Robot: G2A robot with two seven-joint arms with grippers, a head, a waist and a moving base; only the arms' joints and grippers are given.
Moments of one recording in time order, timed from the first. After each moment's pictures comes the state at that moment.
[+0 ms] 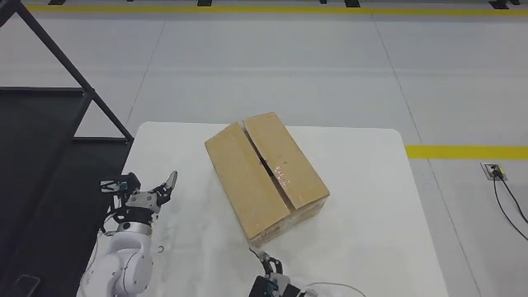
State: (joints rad) left arm 1.30 -1.21 -1.54 -1.66 1.12 0.08 -0.05; right arm -1.34 -1.25 0.88 -1.86 -1.59 -0.40 0.10
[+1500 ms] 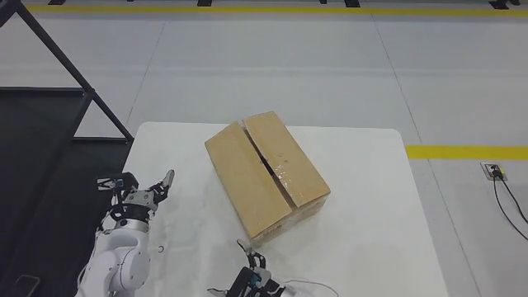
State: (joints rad) left arm 1.28 -1.22 -1.56 -1.62 1.10 0.06 -0.07; right arm -1.25 -1.34 0.76 -1.65 -1.58 -0.18 -0.06
